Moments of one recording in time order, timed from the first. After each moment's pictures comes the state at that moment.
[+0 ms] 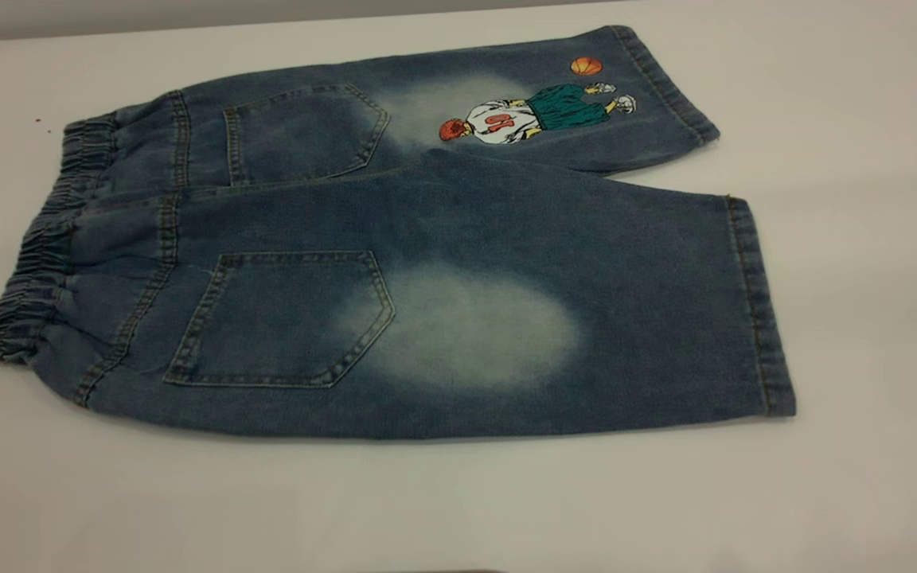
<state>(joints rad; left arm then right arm) 0.02 0.42 -0.55 -0.10 0.96 -0.10 0.17 0.63 -0.55 0.21 0.92 0.00</state>
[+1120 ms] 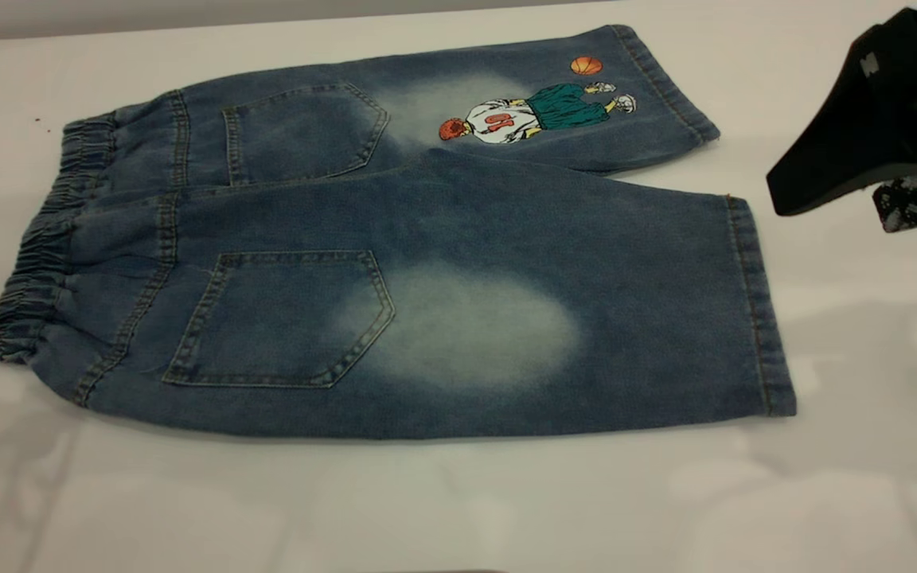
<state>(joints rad) 0.02 1.51 -0.55 0.06 0.34 -0.36 0.17 1.44 -0.56 0.99 0.47 -0.71</state>
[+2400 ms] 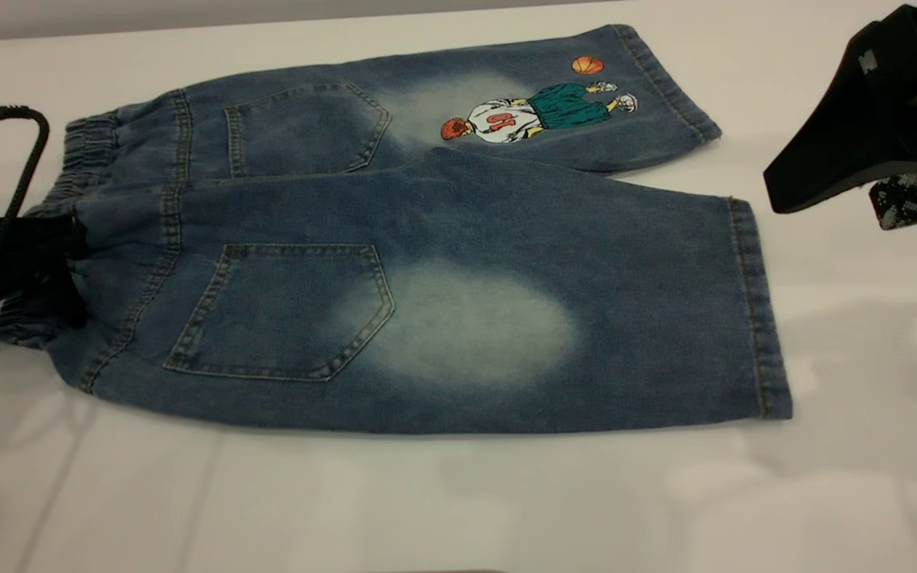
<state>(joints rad) 0.01 1.98 -0.68 0.20 -0.07 -0.53 0.17 1.44 -0.56 1.00 0.47 -0.73</state>
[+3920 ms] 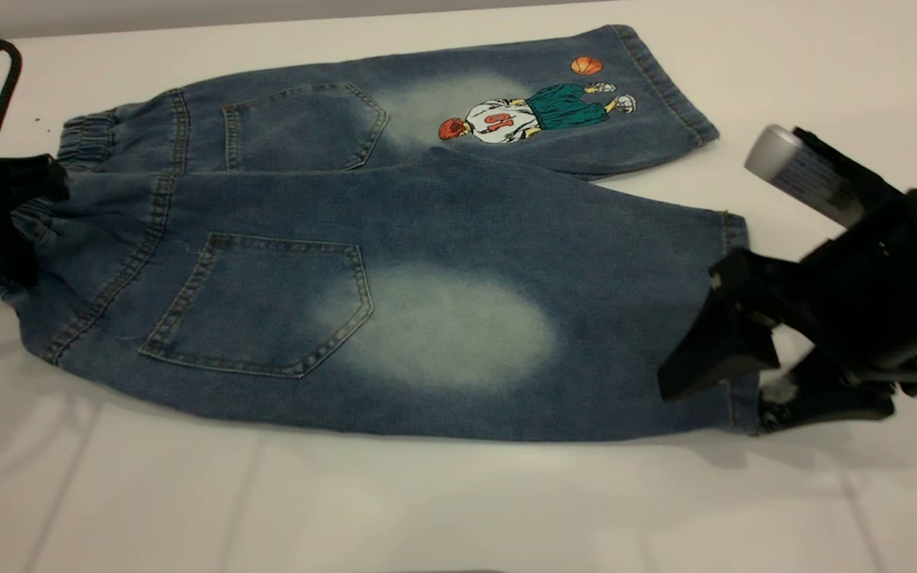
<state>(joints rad) -0.01 1.84 -0.68 0.20 0.00 -0.53 0.17 2.06 -0.60 1.67 0.57 -1.31</state>
